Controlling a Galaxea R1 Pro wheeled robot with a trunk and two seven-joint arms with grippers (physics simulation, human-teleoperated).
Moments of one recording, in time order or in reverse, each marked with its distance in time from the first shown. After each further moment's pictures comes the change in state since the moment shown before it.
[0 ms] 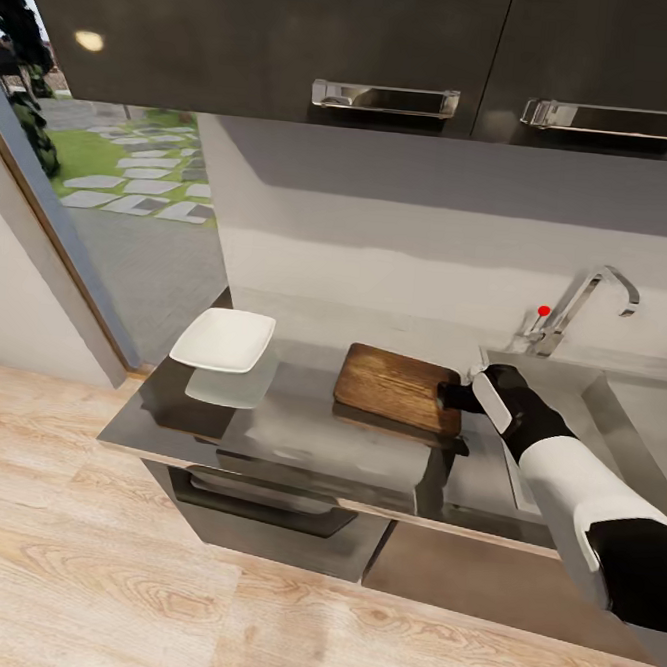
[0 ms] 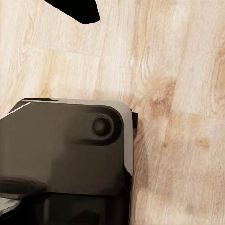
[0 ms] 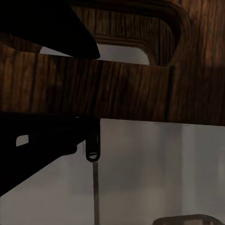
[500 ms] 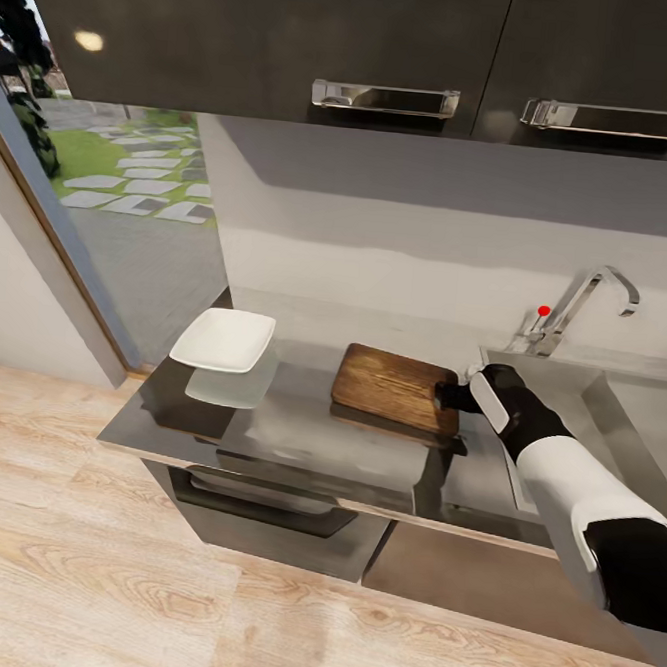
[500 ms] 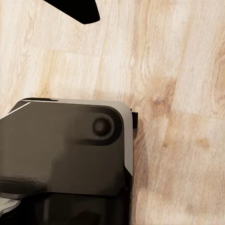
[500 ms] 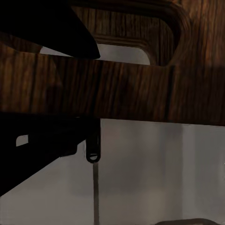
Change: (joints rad) left arm 0.000 0.000 0.000 0.001 0.000 0.000 0.000; right arm 0.000 0.008 0.002 0.000 0.000 0.001 0.000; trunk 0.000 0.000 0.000
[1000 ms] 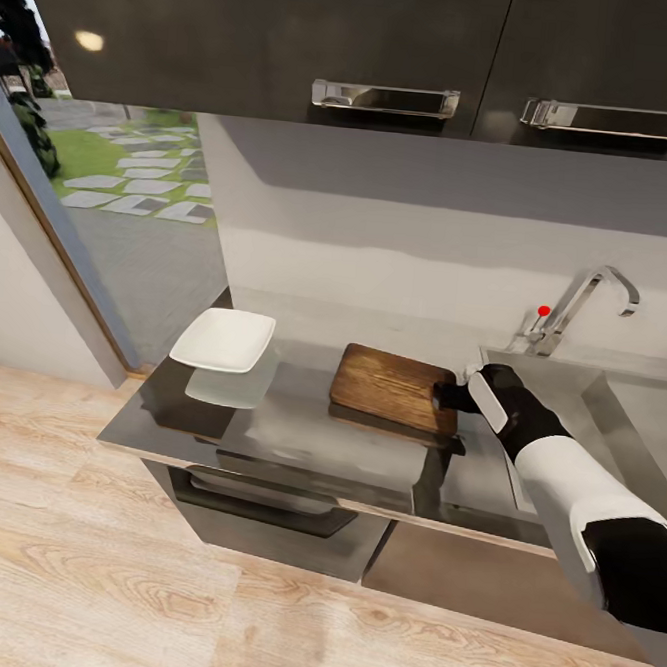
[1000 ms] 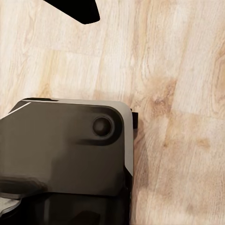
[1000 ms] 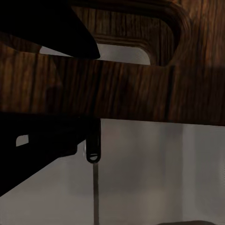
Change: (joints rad) left arm 0.000 0.000 0.000 0.001 0.000 0.000 0.000; right arm 0.000 0.005 0.001 0.000 0.001 0.001 -0.001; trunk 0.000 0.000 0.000
